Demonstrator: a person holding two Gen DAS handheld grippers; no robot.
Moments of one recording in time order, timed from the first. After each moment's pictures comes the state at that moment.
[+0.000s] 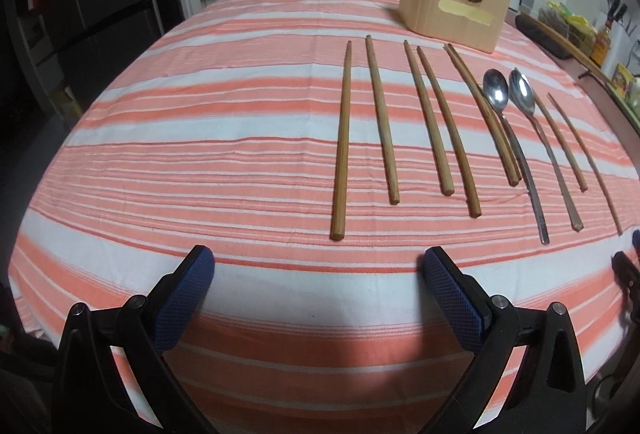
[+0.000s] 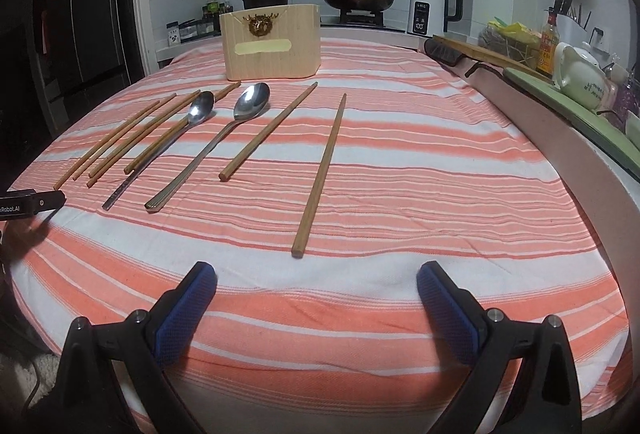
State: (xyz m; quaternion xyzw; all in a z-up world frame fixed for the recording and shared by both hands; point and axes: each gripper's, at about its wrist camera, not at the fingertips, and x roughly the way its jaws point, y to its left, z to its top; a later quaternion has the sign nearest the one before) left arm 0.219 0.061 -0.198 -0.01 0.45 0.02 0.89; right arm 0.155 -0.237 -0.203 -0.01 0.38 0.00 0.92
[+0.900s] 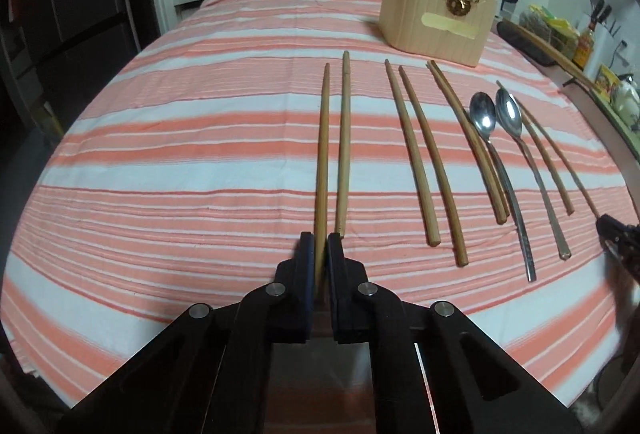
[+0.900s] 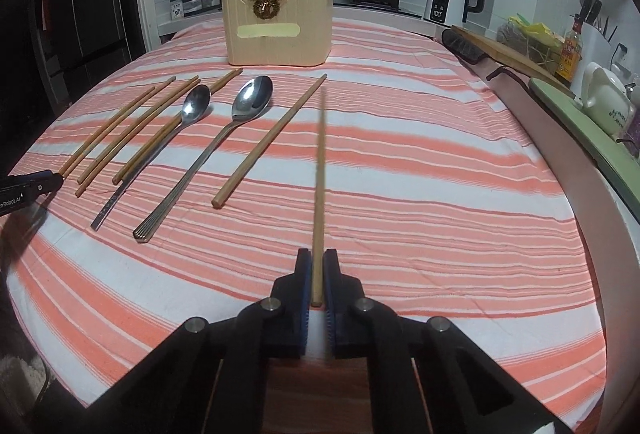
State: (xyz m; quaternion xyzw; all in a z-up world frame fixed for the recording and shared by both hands) left arm 0.252 0.061 -0.190 -0.02 0.44 -0.03 0.90; right arm 0.202 -0.238 -0.193 -0.03 0.42 0.01 0.91
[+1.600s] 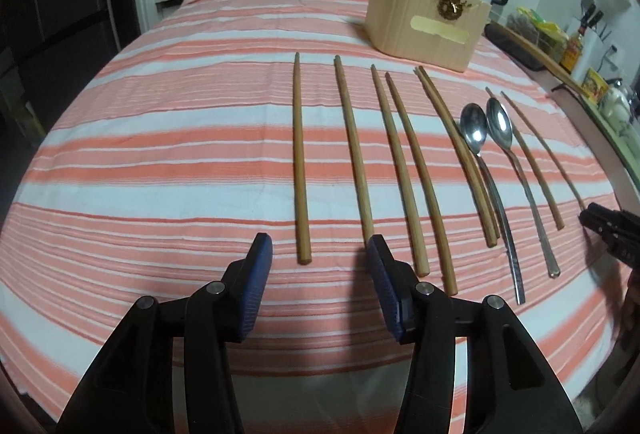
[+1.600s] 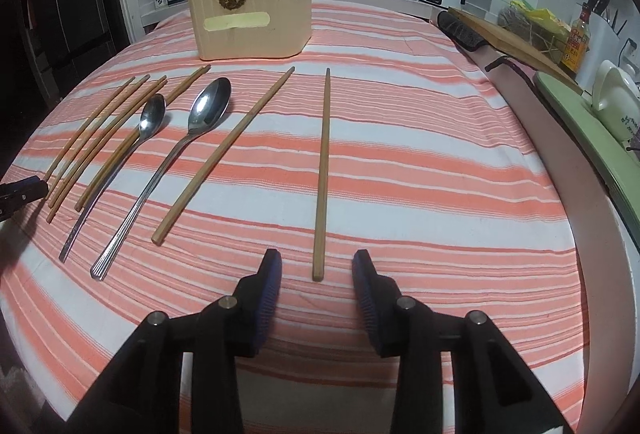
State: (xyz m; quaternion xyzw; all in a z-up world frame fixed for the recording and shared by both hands) left arm 0.269 0.056 -0.190 -0.03 0.44 -0.06 0.90; right arm 0.235 -0.262 -0.192 -0.03 0.45 0.00 0.89
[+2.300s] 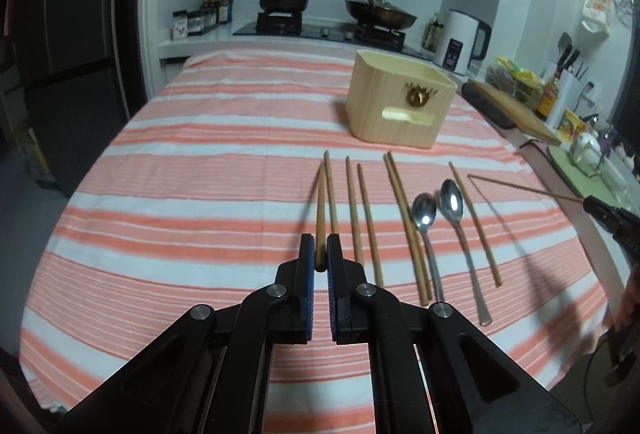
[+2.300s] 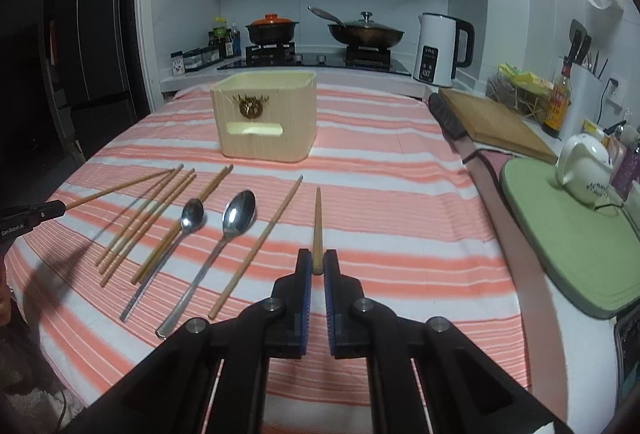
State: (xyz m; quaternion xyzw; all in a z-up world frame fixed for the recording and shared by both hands) left arm 0.248 0.062 -0.099 -0.05 0.35 -0.08 0.93; right arm 0.214 -0.260 -0.087 -0.02 0.32 0.02 0.95
